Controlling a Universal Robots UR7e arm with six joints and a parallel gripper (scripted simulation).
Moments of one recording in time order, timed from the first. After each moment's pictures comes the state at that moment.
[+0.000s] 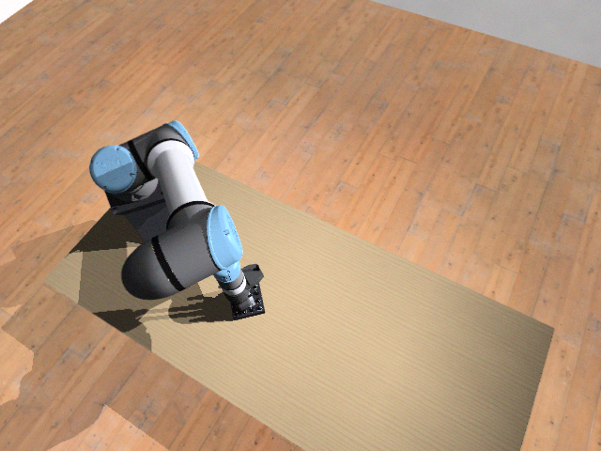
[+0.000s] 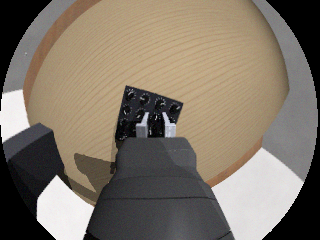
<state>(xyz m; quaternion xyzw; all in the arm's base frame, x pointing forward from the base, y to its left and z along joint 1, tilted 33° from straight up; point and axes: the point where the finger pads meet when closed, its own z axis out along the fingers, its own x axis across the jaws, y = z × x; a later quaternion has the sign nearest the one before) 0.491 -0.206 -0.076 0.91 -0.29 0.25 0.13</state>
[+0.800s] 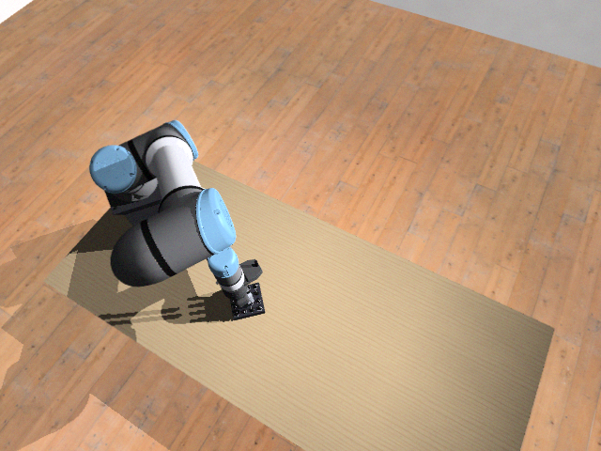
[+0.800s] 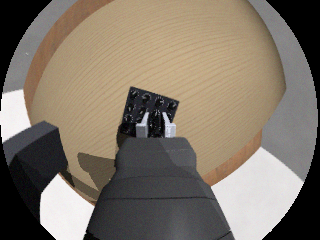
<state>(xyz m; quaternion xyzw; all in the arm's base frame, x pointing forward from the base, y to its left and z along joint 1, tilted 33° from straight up) 0.479 -0.194 -0.050 0.91 -0.29 0.25 0.13</state>
